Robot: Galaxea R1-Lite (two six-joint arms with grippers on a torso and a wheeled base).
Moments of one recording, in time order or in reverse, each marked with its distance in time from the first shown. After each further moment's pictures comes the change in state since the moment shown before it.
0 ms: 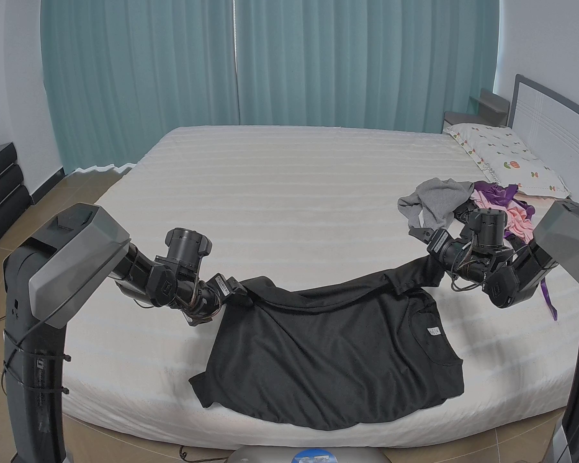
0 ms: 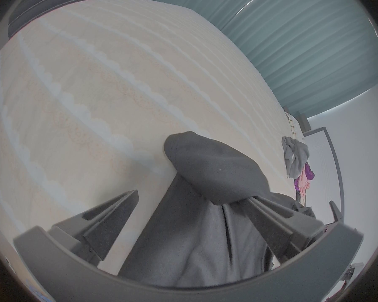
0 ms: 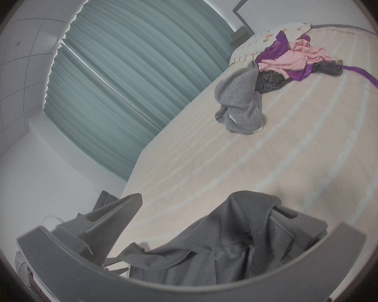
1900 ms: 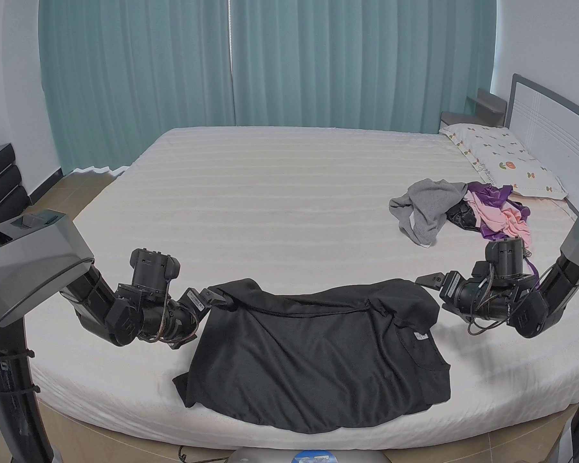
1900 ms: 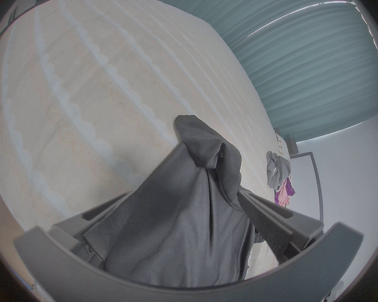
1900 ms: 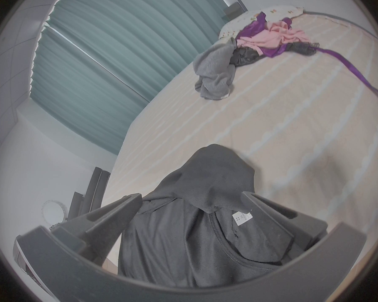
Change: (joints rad) left arm 0.018 -0.209 0.488 -0.380 -0.007 -0.184; right arm 0.027 -0.203 0.369 0.074 0.074 -0.041
